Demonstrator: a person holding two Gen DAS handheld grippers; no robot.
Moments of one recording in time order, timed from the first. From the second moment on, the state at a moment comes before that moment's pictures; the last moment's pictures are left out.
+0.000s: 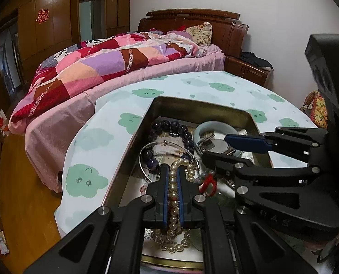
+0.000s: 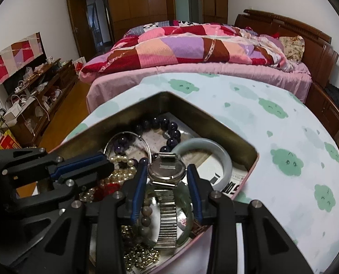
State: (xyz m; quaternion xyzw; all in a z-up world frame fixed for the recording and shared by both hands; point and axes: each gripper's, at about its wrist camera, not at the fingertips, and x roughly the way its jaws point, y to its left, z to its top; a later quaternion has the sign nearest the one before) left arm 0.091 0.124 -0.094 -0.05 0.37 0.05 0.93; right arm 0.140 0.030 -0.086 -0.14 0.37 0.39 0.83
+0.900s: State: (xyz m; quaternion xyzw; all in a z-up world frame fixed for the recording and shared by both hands) left arm 0.069 0.121 -0.070 -0.02 0.34 0.10 0.93; right arm 0.138 0.015 -0.067 -0.12 0.36 0.38 0.85
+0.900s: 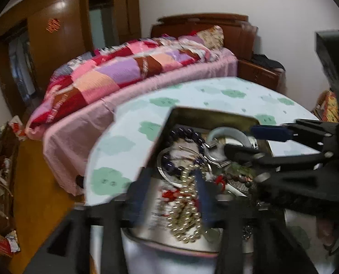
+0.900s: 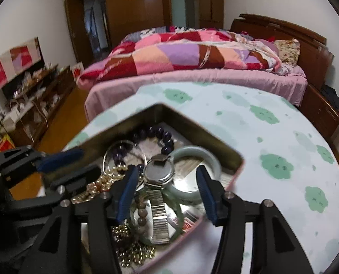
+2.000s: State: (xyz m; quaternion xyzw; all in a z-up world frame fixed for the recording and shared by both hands) left arm 0.008 0.123 0.006 -0.03 0.25 0.14 0.96; right arm 0.088 -0.037 -0.003 -0.08 0.27 0.36 0.89
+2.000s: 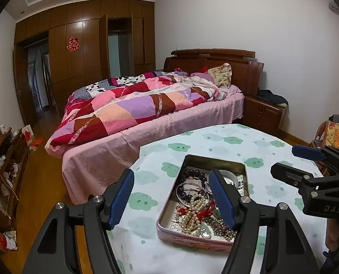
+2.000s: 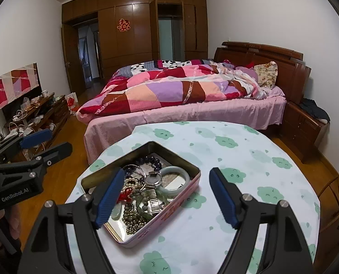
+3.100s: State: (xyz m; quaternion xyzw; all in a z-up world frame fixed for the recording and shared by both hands) left arm 0.008 0.127 0.003 -0.03 0.25 0.14 0.96; right arm 0.081 -0.032 -0.010 -0.09 0.27 0.36 0.89
